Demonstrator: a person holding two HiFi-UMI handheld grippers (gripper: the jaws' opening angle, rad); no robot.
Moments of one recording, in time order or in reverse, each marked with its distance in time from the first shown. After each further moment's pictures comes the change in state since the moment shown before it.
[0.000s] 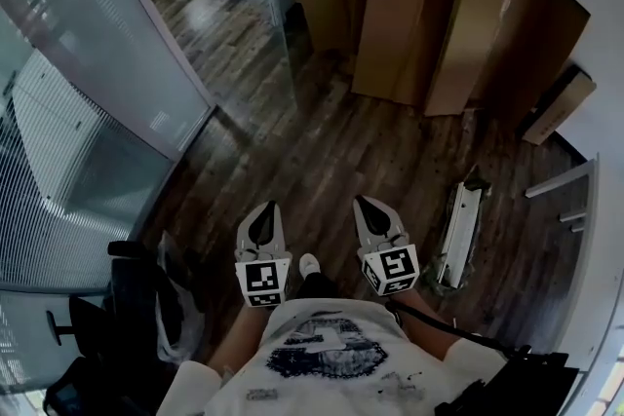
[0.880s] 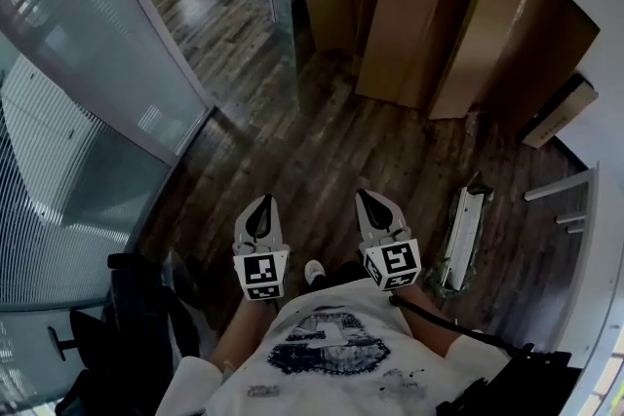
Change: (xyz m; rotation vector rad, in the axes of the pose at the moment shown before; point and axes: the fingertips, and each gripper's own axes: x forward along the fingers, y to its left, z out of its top) left arm 0.062 0.084 -0.011 -0.033 0.026 0.004; right arm 0.092 0.010 0.010 -0.028 0.039 -0.029
